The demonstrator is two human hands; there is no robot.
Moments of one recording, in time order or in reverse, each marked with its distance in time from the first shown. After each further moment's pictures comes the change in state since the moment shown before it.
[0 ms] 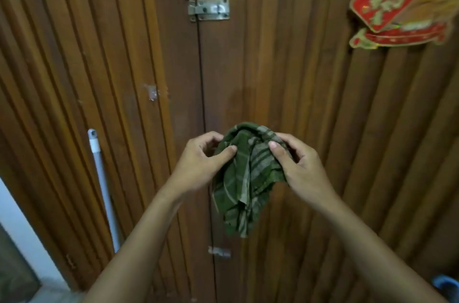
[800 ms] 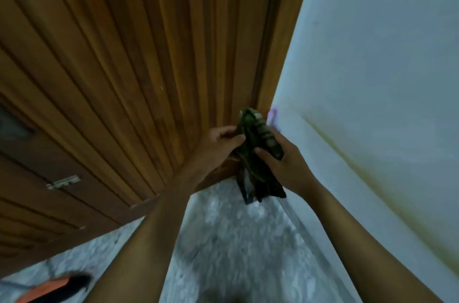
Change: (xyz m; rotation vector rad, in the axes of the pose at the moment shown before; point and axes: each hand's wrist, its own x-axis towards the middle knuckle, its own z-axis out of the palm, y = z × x) left_hand -0.155 -0.022 0.430 -0.344 -0.676 -0.499; right_hand -0.329 0.080 -0.289 -0.427 0.249 0.582
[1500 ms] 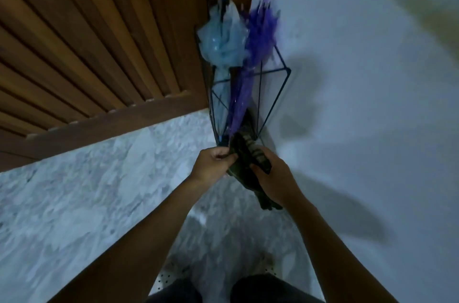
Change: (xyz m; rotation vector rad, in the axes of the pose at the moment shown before) left_hand 0.166 -0.484 0.204 0.081 0.114 -0.503; right_hand -0.047 0.540 0.069 -0.119 -0.250 0.452
